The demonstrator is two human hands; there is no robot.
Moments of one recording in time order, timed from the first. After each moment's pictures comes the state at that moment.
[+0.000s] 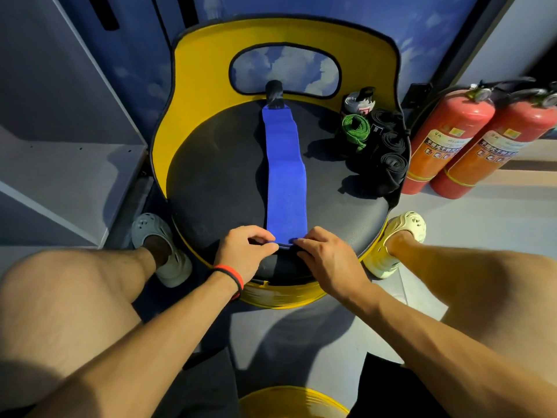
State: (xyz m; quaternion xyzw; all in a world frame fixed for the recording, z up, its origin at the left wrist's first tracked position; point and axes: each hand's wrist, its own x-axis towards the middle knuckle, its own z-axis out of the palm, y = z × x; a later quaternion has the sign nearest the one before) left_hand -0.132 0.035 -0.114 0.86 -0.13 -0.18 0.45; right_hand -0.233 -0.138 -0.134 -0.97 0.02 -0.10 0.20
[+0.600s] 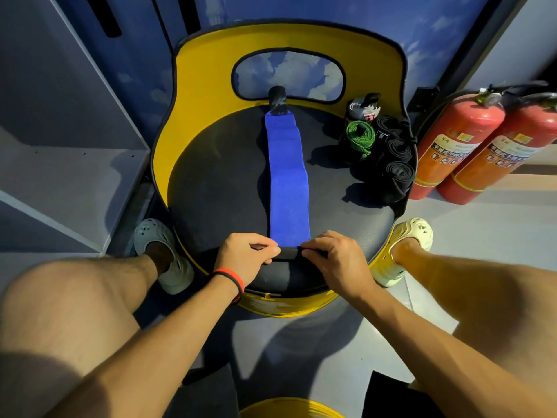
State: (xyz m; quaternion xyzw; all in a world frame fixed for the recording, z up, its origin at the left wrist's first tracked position) left_hand -0.120 0.030 -0.113 0.85 -0.10 -0.21 0.47; right_hand -0.217 -0.158 -0.140 -0.94 0.11 -0.08 0.30
